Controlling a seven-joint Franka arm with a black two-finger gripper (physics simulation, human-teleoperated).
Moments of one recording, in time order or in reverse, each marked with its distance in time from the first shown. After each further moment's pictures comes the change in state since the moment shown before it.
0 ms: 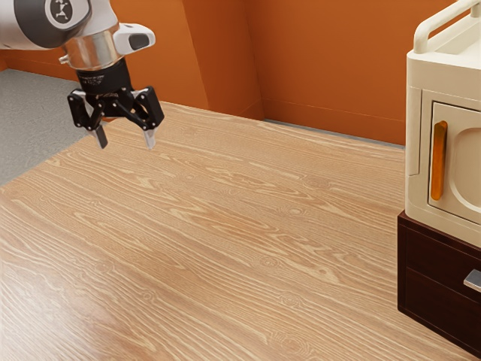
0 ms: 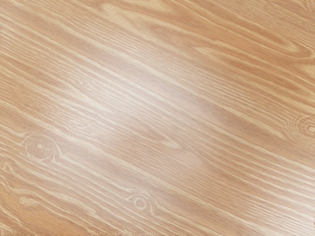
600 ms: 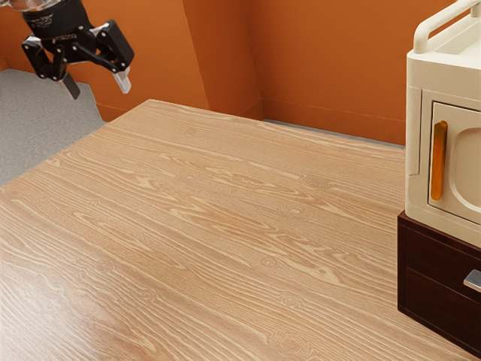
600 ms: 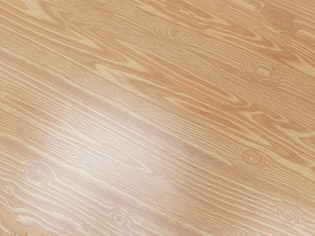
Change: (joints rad) arm -0.027 -0.076 -0.018 0.187 0.003 -0.045 -0.053
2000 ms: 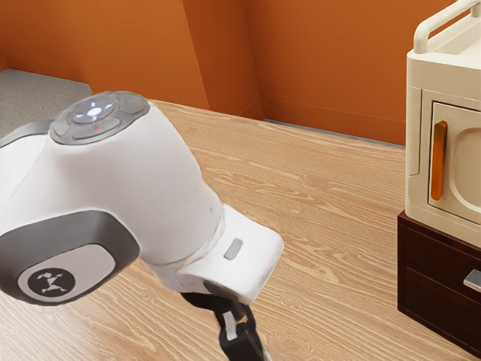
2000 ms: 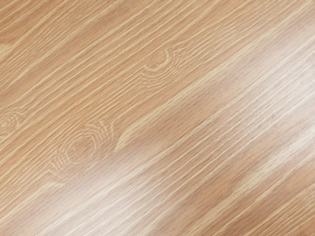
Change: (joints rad) arm -0.203 -0.525 -0.535 -1.154 0.122 0.618 0.274
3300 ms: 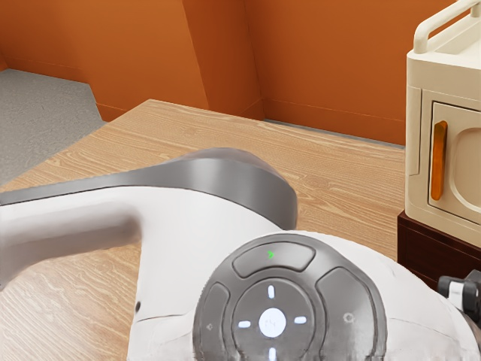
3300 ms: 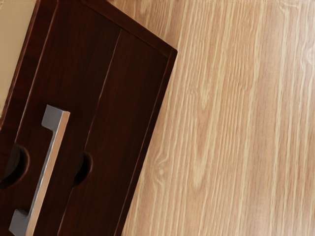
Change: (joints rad) arm -0.621 0.357 0.187 0.346 0.412 0.239 0.295
